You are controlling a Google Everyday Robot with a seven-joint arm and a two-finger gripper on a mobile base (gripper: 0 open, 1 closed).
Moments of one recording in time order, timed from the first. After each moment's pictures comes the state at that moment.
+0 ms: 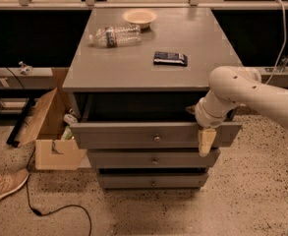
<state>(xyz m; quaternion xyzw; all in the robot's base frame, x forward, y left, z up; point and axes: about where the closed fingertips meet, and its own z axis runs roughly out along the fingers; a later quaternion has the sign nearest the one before) 0.608 -0.189 0.633 -0.75 0.64 0.01 0.13</state>
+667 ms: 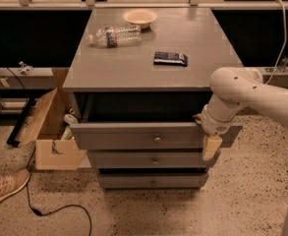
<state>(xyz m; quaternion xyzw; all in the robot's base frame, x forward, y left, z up) 0.567 -0.214 0.624 -0.74 0.66 0.04 0.05</state>
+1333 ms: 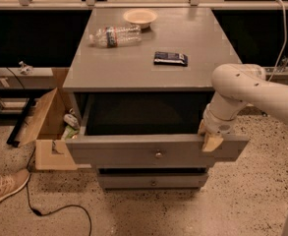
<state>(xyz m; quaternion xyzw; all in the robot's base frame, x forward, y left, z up) 0.557 -0.220 0.635 -0.73 0.68 0.05 0.03</state>
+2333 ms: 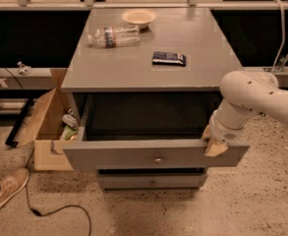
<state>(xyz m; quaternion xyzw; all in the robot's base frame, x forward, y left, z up) 0.525 -0.231 0.639 -0.69 0.72 0.05 0.04</state>
